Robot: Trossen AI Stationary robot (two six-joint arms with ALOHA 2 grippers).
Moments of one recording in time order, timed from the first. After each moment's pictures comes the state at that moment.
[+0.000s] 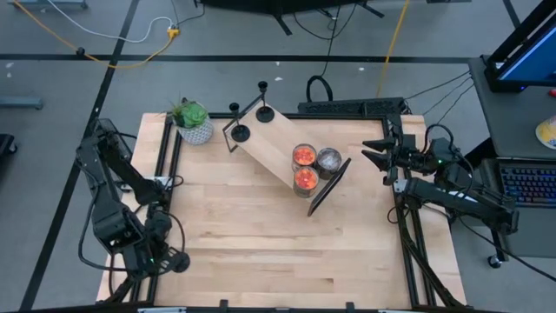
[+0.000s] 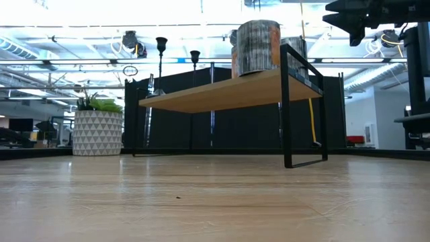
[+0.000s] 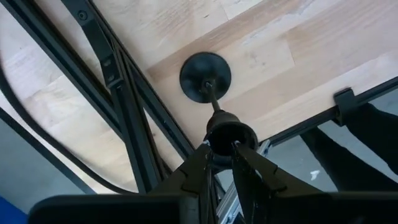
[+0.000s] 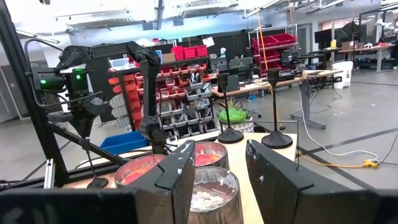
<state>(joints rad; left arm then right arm) -1.04 1.31 1.28 -1.39 0.09 -2.13 -0.46 0.25 0.43 -0.05 -0.24 0.20</state>
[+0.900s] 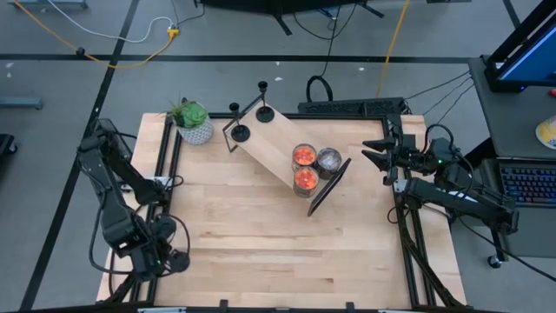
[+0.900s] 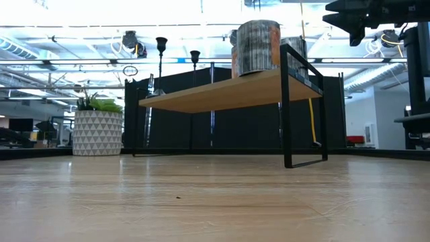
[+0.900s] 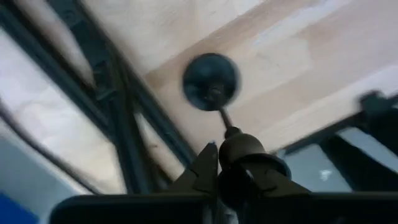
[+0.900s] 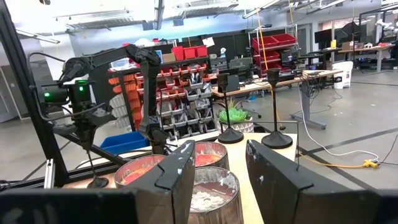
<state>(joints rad) -1.04 1.31 1.14 -1.30 0.13 -2.11 -0.46 0.25 0.43 -0.05 -0.24 0.20</state>
